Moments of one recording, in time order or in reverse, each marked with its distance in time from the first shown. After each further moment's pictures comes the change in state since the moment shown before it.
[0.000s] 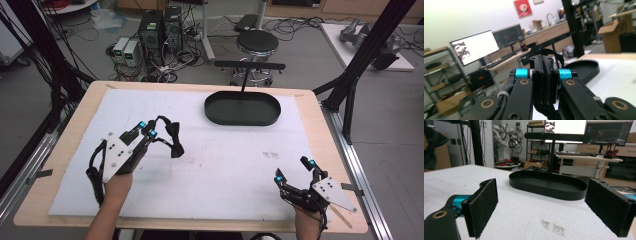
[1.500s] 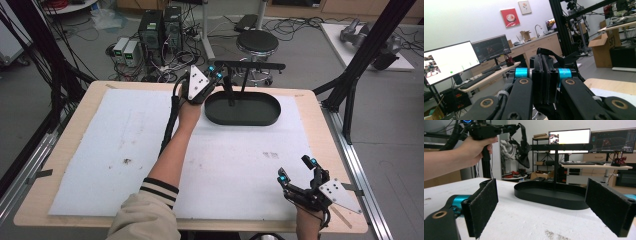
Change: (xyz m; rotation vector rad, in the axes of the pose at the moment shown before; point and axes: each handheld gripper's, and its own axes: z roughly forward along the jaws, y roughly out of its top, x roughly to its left) left arm -0.012 -0.015 0.237 -0.067 -0.087 -0.025; right arm -0.010 -0.008 0.000 -0.096 0.054 0.045
